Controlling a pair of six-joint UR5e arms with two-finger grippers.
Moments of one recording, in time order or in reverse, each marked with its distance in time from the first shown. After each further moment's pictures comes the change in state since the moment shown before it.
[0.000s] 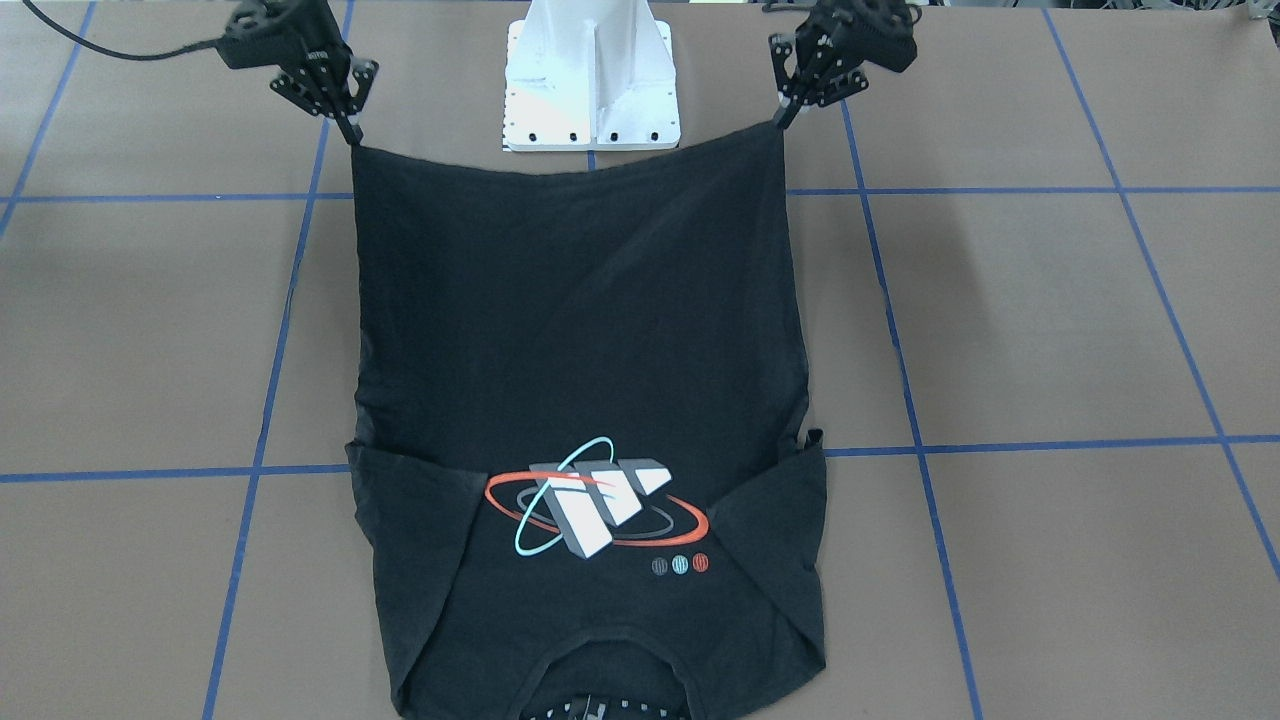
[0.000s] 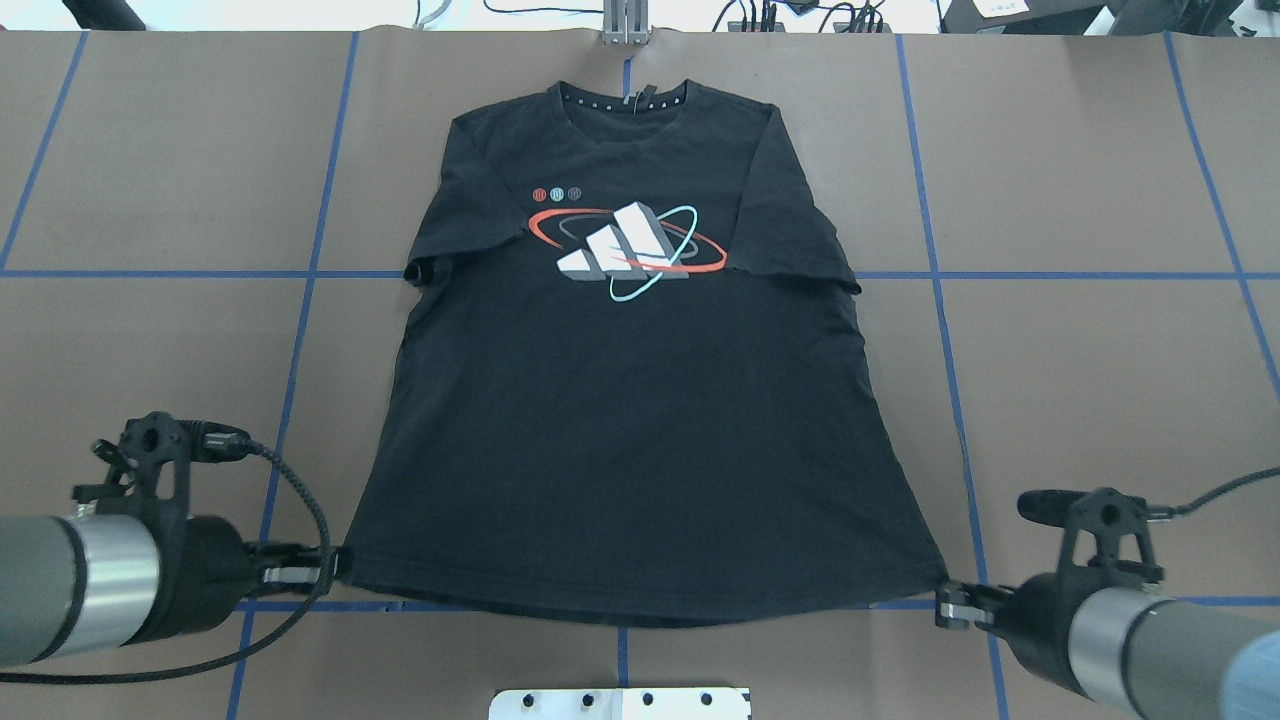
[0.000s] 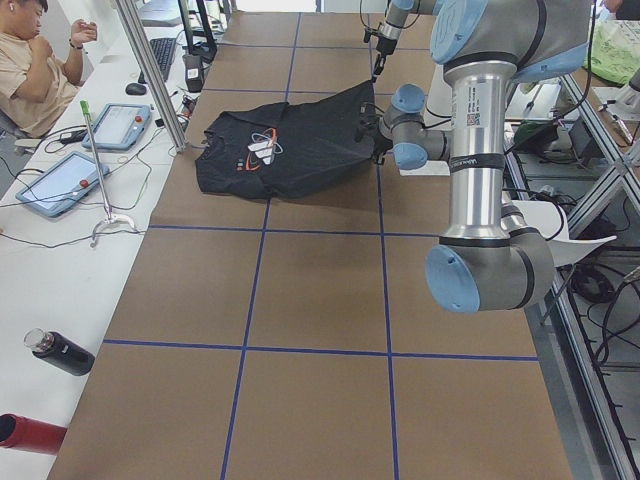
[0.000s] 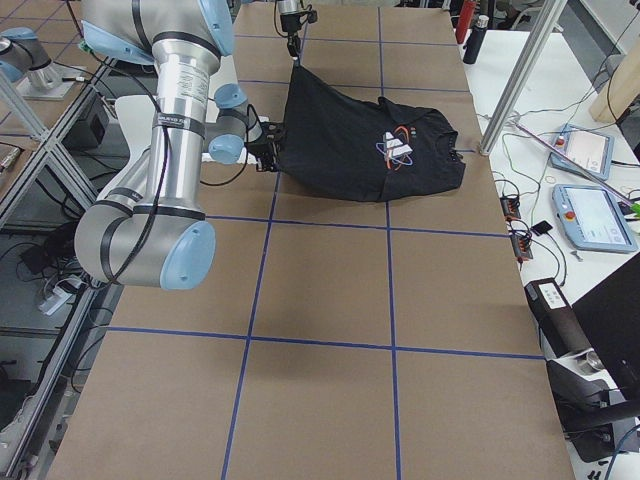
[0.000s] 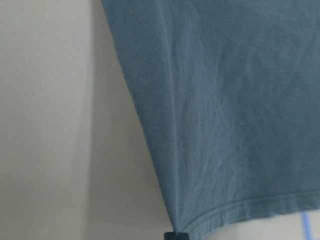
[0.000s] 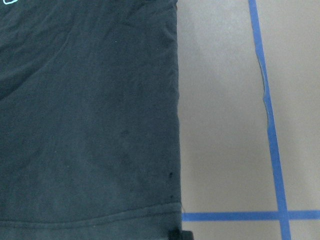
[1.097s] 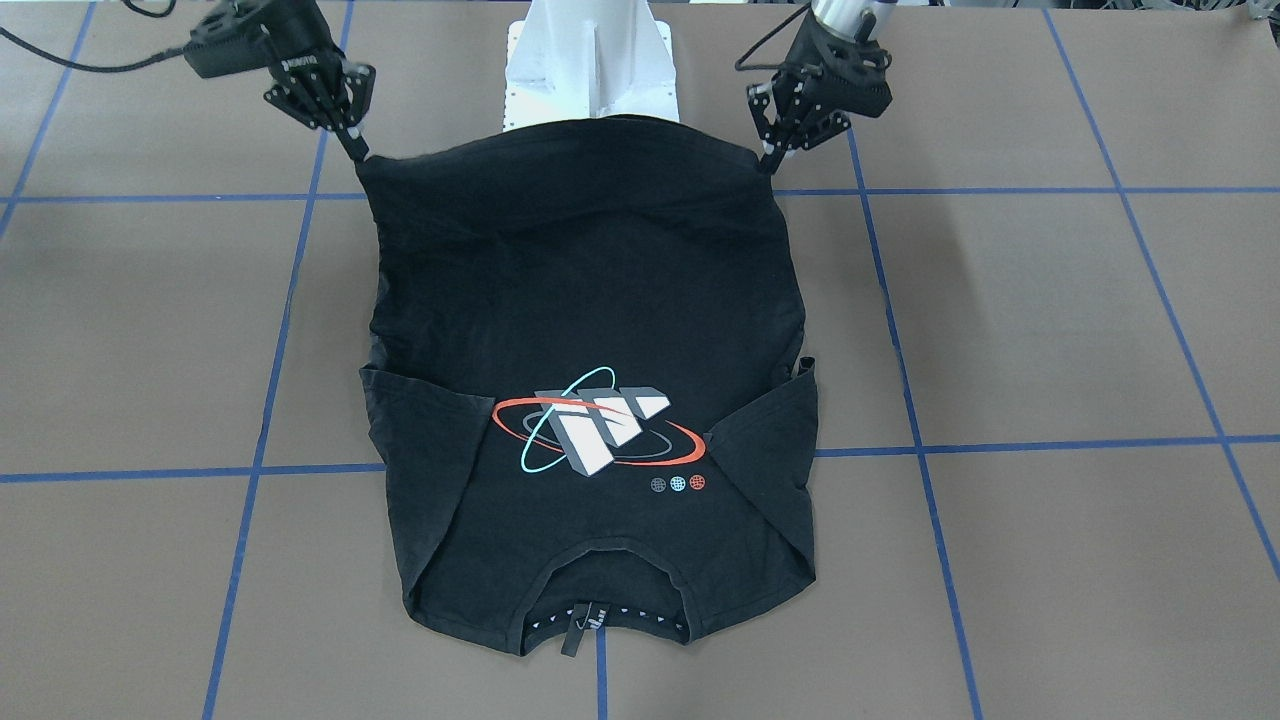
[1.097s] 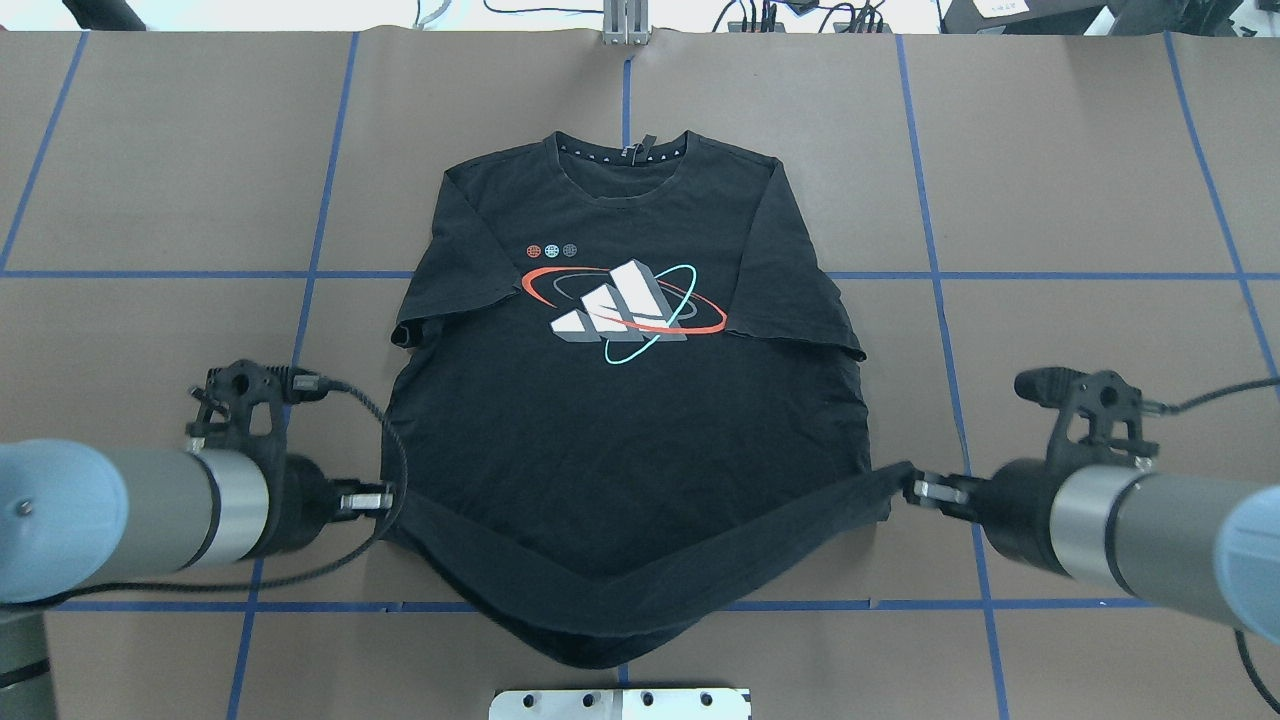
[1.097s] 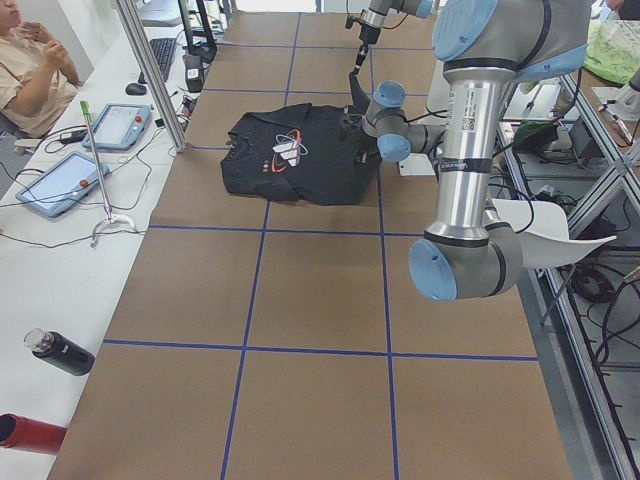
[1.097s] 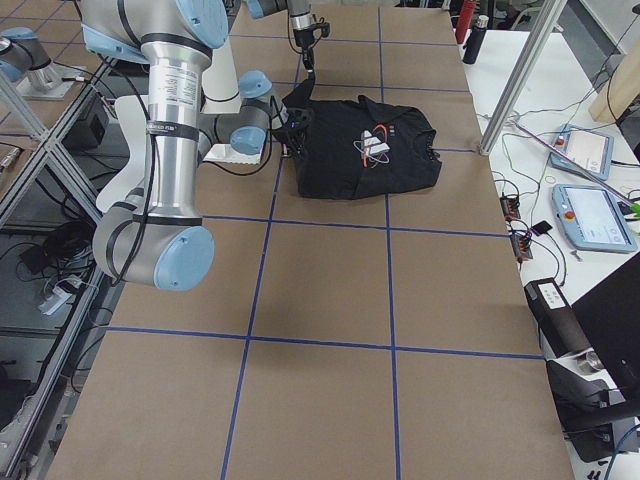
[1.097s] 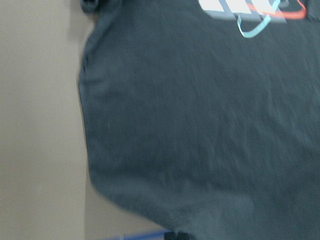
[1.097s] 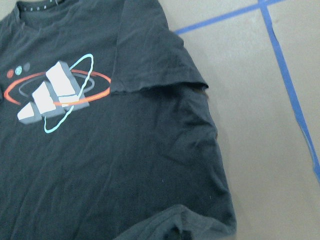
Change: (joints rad) left arm -0.131 -0.220 0.224 0.090 0.038 0.013; right arm 0.299 0.236 -0.138 -0.002 0.104 -0.030
